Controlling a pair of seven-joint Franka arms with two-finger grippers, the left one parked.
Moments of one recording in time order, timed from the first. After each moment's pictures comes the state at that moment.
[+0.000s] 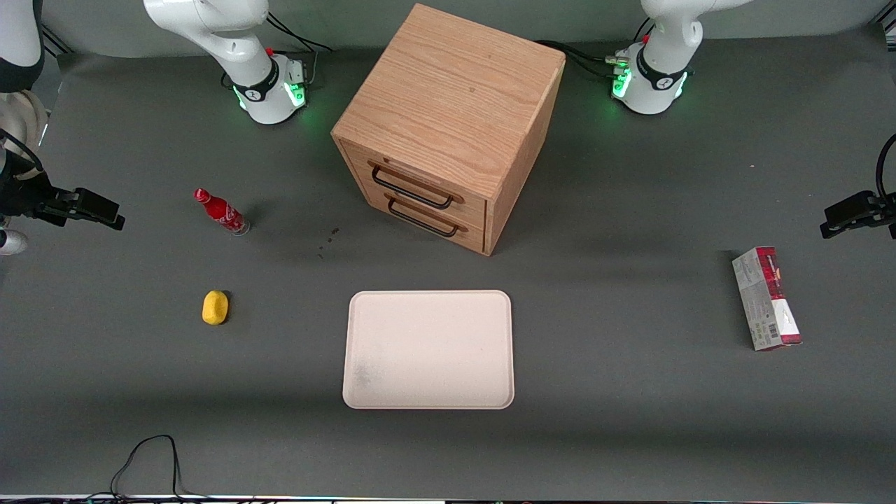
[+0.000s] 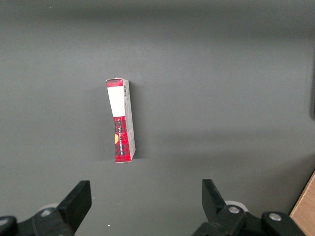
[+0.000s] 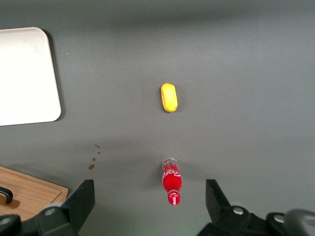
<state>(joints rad) 0.00 0.05 -0.04 -1.56 -0.02 1.57 0.08</state>
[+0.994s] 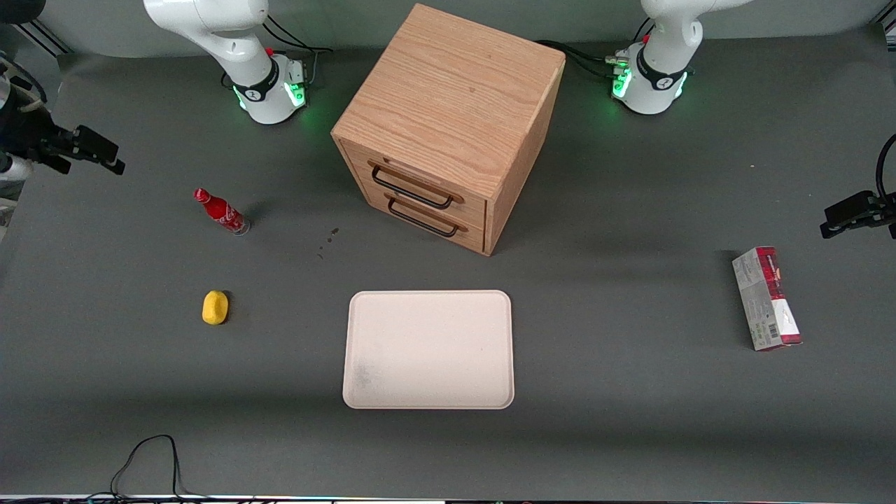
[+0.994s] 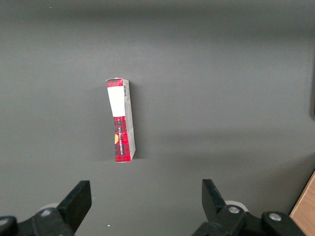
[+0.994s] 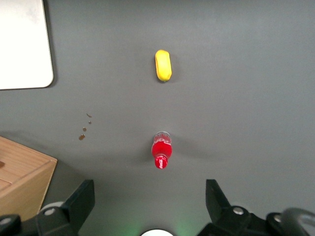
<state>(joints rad) 0.00 -0.34 -0.11 -2.02 -0.02 1.68 -0.03</state>
